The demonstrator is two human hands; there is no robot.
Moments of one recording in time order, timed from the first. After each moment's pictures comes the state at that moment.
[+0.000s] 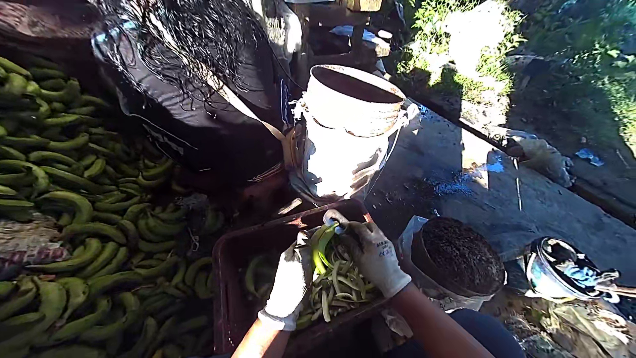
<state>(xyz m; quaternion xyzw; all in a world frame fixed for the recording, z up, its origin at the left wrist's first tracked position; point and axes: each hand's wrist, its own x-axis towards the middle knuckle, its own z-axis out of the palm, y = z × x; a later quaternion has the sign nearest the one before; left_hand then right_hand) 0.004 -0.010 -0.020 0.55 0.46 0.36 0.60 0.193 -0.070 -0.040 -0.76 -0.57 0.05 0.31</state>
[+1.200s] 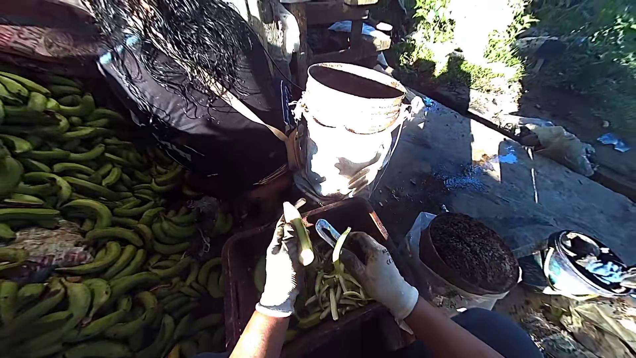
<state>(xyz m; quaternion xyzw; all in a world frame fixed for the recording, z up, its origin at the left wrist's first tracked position) -0.002 0.020 -0.034 0.46 0.37 0.51 0.62 0.169 -0.089 -0.030 -0.69 -0.53 0.27 0.41</state>
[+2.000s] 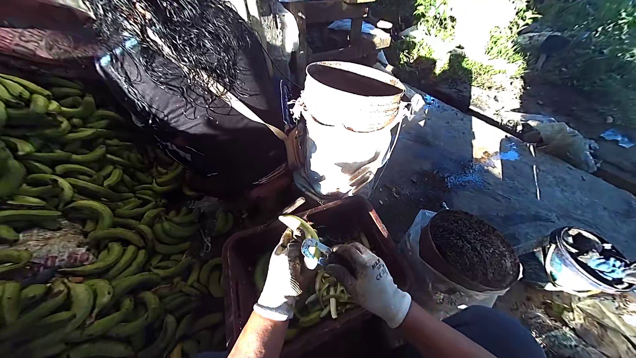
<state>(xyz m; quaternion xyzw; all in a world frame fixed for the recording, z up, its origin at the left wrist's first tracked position) -0.004 0.015 -0.040 0.35 0.31 0.45 0.76 0.153 -0.096 -0.048 -0.66 -0.63 0.13 0.39</state>
